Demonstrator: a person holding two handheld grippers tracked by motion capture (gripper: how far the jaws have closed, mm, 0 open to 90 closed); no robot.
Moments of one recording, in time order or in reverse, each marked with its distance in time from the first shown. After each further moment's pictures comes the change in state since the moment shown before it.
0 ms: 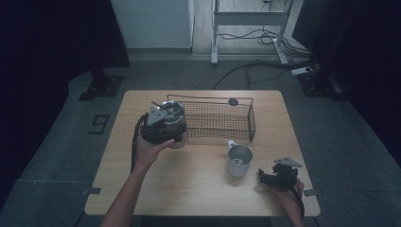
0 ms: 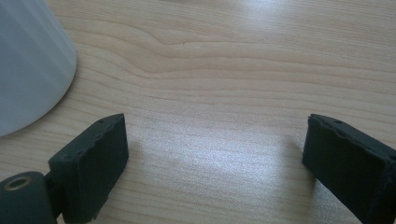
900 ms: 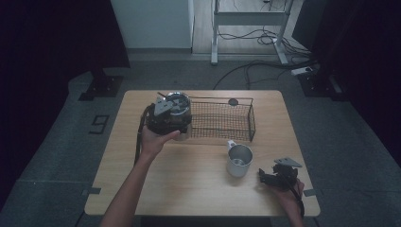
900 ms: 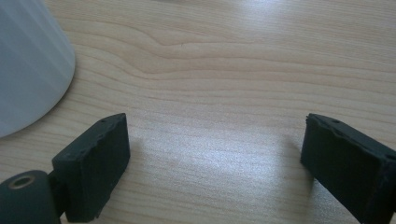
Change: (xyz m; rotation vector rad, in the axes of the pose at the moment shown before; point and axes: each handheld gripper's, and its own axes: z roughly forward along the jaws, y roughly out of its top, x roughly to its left) left arm -0.001 0.025 0.015 -0.008 0.005 0.032; right arm 0.000 0.000 0.000 -0.006 -0.005 0.004
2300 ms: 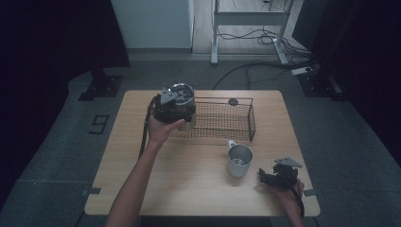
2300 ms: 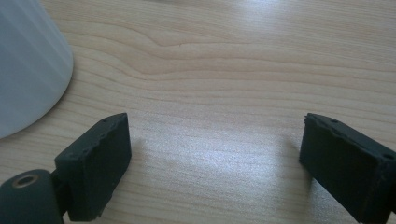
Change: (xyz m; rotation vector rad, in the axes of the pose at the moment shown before) left arm 0.018 0.009 0.046 -0.020 -0.010 -0.024; right arm 0.000 0.000 0.000 0.000 -0.005 0.004
